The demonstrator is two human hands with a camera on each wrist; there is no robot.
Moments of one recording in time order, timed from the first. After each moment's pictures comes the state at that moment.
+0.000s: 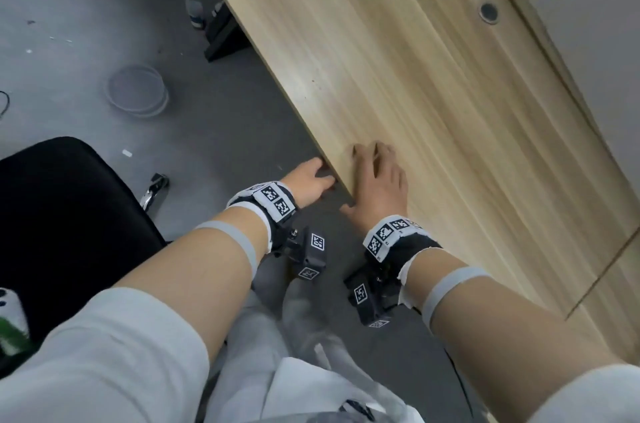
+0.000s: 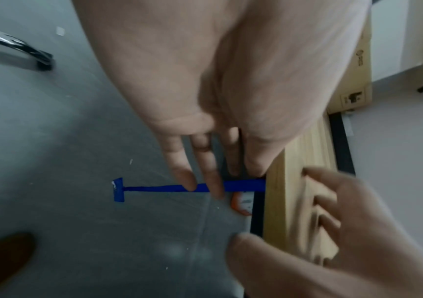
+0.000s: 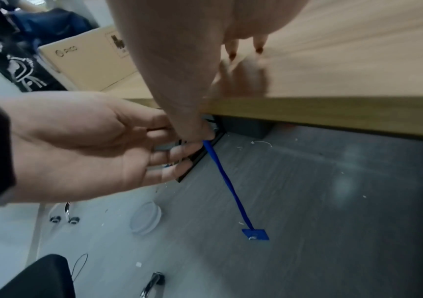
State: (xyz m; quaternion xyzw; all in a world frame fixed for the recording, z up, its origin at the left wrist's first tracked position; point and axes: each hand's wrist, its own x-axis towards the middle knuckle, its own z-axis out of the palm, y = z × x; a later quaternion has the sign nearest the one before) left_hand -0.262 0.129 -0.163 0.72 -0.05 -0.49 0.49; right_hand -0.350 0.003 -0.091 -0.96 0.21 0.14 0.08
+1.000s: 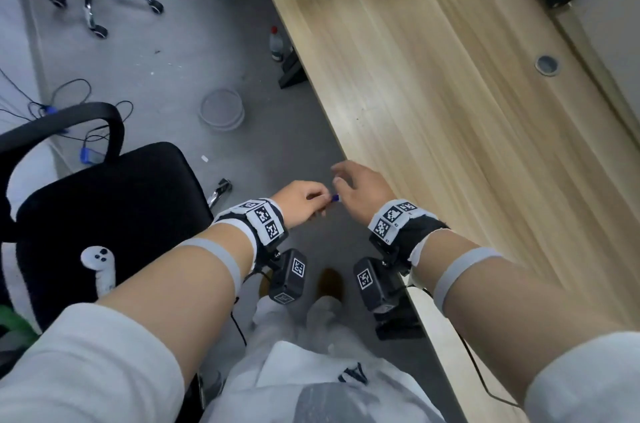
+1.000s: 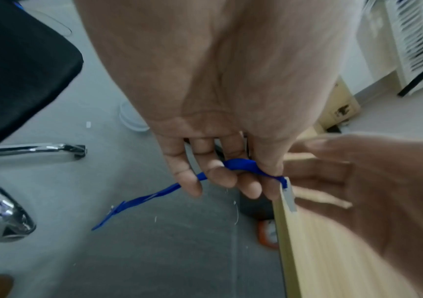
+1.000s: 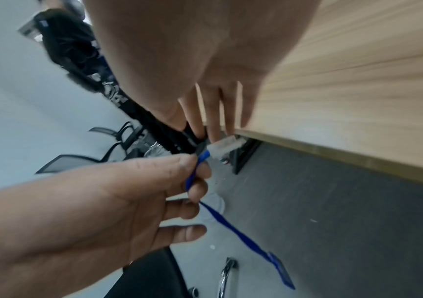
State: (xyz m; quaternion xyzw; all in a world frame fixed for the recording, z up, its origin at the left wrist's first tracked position) left_hand -0.262 0.199 -0.073 0.78 -0.07 -0.41 0.46; right_hand -0.280 0.037 -0.040 -0.92 0.07 0.22 0.33
